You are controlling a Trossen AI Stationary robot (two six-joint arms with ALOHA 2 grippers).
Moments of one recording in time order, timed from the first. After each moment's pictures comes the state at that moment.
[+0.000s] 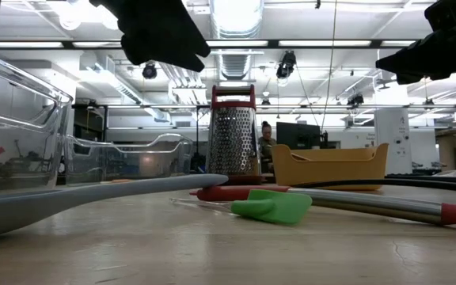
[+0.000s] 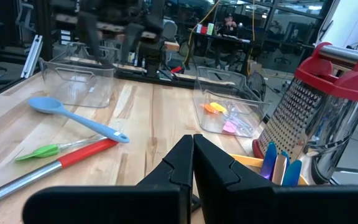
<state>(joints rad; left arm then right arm) -0.37 1.48 1.04 -0.24 -0.47 -0.48 0.10 0.08 0.14 -0.15 0.18 -0.13</state>
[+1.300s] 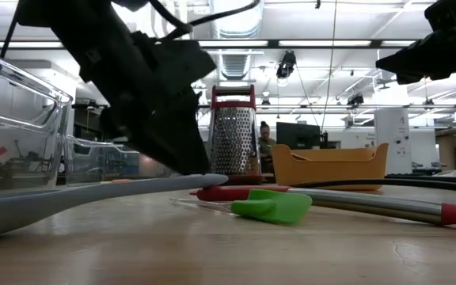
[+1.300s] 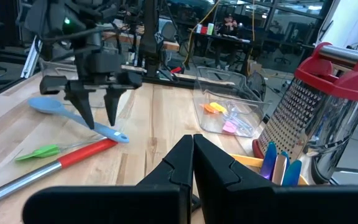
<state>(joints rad) -0.42 1.84 1.09 -0.29 -0.54 -0.94 0.10 0.08 0.14 -0.15 0.18 -0.13</state>
